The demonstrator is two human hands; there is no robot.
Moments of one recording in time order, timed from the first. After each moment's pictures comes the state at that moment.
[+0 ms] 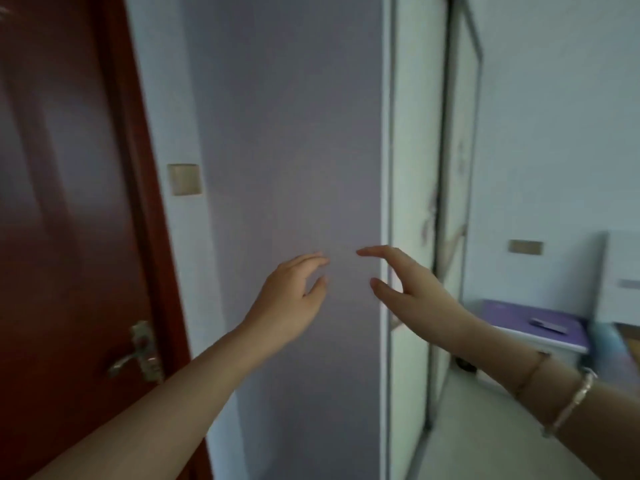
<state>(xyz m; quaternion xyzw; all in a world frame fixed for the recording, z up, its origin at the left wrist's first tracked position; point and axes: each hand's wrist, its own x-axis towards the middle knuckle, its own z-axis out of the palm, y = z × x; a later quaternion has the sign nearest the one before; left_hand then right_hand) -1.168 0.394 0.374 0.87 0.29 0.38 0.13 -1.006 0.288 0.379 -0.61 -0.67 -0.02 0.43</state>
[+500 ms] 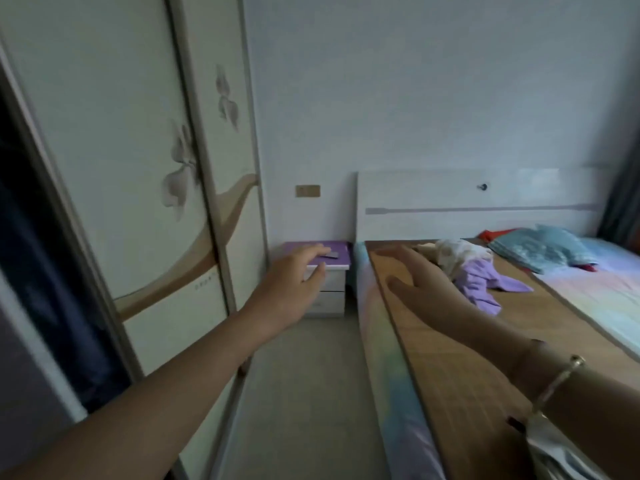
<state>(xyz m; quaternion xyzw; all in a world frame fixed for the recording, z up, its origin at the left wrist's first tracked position) -0.749 0.184 0.299 0.91 0.05 0.25 0.32 -0.653 0.002 0.291 -0.84 -0.38 -0.07 0.39</state>
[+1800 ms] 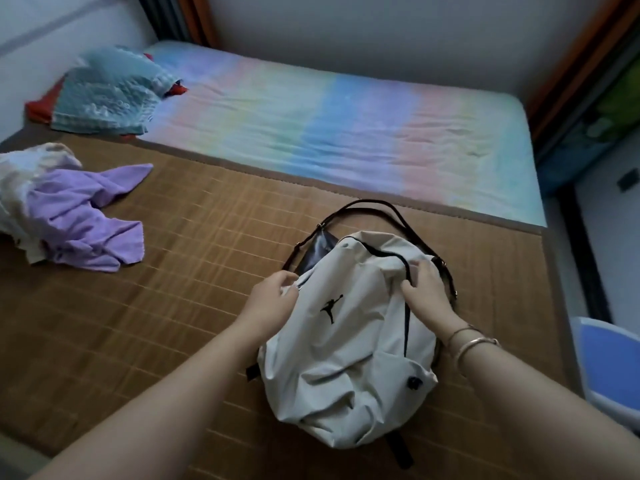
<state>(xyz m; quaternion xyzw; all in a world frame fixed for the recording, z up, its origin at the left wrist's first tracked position) -0.243 -0.309 -0.007 0.85 -0.23 -0.32 0.34 -0.407 -0.510 -0.054 -0.77 0.49 -0.05 0.40</state>
